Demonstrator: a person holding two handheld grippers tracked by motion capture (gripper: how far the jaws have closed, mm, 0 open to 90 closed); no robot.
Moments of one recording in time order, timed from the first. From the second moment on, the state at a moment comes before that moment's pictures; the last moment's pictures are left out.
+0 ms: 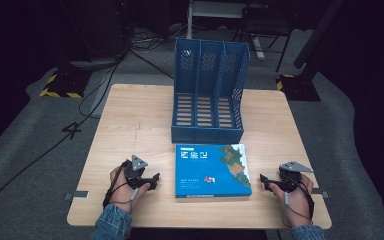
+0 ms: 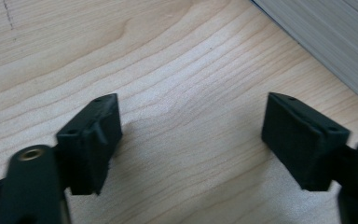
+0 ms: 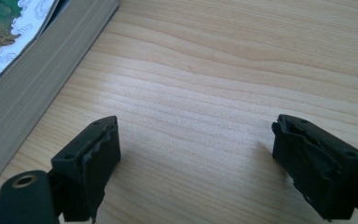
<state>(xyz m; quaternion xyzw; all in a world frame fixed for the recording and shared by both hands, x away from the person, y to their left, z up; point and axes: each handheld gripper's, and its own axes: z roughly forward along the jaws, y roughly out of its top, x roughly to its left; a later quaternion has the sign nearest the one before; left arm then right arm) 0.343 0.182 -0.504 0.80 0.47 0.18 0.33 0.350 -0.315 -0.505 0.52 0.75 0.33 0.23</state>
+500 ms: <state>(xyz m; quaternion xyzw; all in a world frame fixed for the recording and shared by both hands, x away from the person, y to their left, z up) 0.330 0.148 -0.468 0.80 0.44 0.13 0.40 0.349 -0.314 -0.505 0.52 0.75 0.33 0.23</state>
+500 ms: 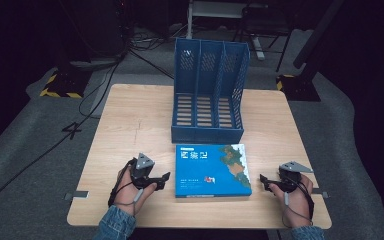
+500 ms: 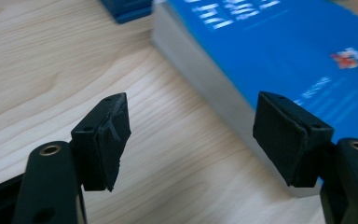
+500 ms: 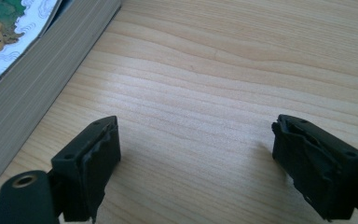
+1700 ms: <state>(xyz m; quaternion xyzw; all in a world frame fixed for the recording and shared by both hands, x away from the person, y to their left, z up) 0.331 0.104 -0.473 0.82 0.41 0.11 0.38 0.348 -0.311 -0.505 0.51 0.76 0.33 0.23</state>
